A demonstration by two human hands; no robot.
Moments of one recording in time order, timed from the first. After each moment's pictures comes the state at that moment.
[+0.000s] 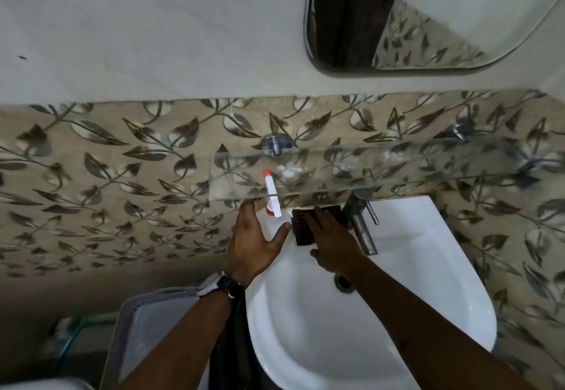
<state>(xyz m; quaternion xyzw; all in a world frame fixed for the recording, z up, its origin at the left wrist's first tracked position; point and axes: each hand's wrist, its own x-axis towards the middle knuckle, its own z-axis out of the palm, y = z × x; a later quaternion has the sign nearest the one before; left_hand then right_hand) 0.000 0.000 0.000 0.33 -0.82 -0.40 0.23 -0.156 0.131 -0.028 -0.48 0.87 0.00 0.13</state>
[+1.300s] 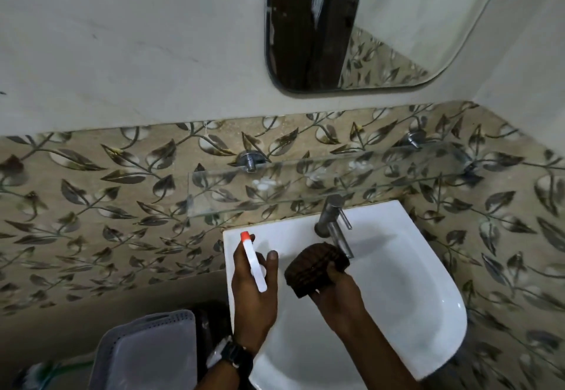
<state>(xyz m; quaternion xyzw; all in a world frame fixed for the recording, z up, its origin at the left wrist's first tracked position) 0.023 0.092 0.022 0.34 -0.68 -0.53 0.38 -0.091 0.204 -0.021 0.17 0.44 -0.80 0.38</state>
